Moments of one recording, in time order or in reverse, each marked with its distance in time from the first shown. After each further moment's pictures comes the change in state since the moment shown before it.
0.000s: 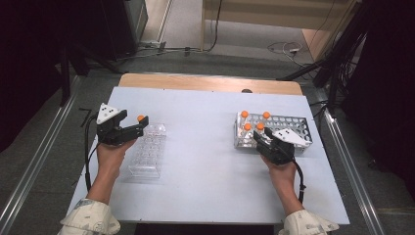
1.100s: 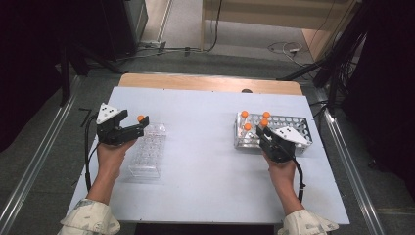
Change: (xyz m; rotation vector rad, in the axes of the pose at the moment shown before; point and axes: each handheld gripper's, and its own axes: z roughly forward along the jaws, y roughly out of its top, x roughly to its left) left arm -0.002 0.001 -0.002 -0.005 -0.009 -0.002; right arm 0.002 0.011 -0.006 -0.049 -0.003 0.017
